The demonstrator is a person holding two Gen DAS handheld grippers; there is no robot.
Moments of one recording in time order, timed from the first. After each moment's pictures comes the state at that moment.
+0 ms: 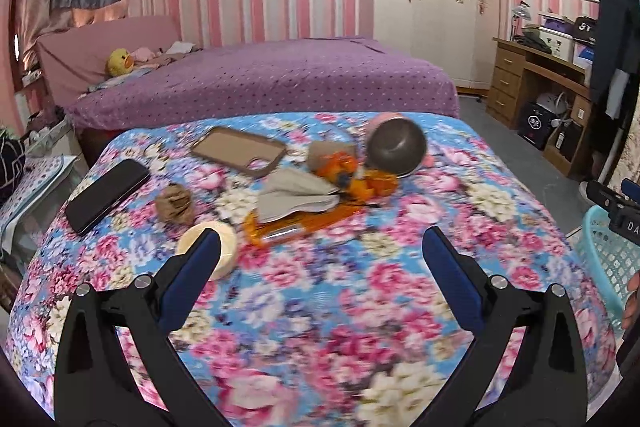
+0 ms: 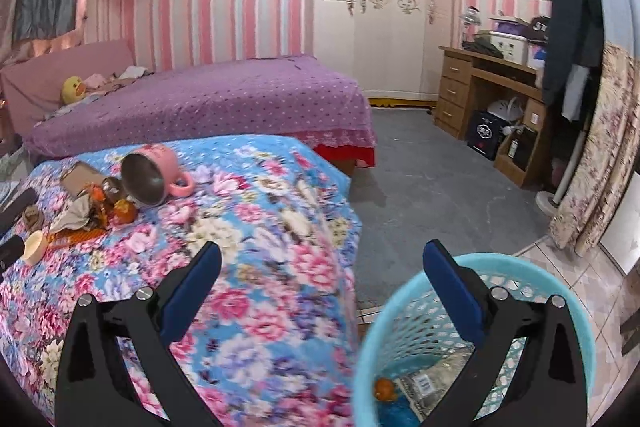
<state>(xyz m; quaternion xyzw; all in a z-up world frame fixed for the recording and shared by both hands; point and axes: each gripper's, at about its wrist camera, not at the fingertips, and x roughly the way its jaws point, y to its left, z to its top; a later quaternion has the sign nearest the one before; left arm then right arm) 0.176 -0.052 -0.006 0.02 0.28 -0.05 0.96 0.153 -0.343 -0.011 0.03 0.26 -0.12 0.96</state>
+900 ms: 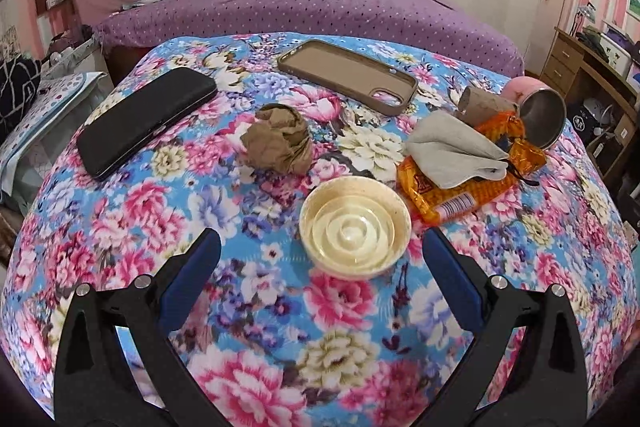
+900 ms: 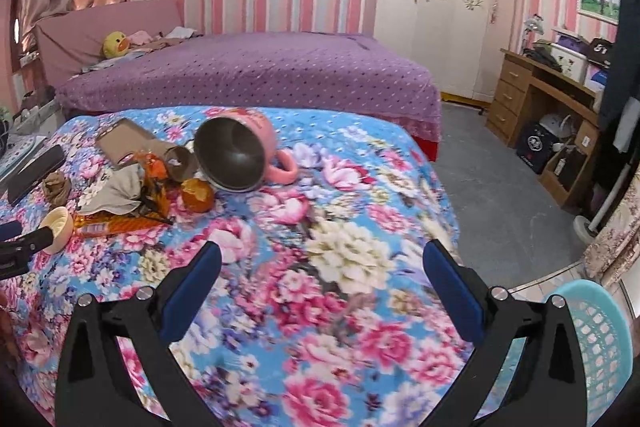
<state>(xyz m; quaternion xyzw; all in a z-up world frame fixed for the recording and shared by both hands) 0.248 0.053 -0.059 -0.04 0.39 0.02 0.92 0.226 -0.243 -0.032 -0.01 0.31 -0.04 0.95</state>
